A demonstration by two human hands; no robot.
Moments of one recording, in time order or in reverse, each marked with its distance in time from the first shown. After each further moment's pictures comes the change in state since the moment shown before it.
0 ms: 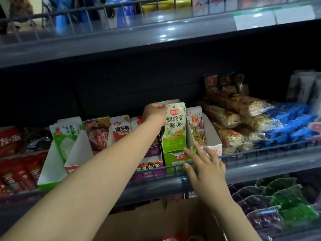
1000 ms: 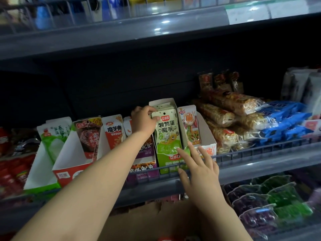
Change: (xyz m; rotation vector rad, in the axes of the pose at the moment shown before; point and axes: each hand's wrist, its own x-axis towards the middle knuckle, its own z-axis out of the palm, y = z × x) left_hand 0.037 -0.052 -0.004 0.539 0.060 0.445; right_hand -0.001 0.006 0.010 0.023 0.055 -0.048
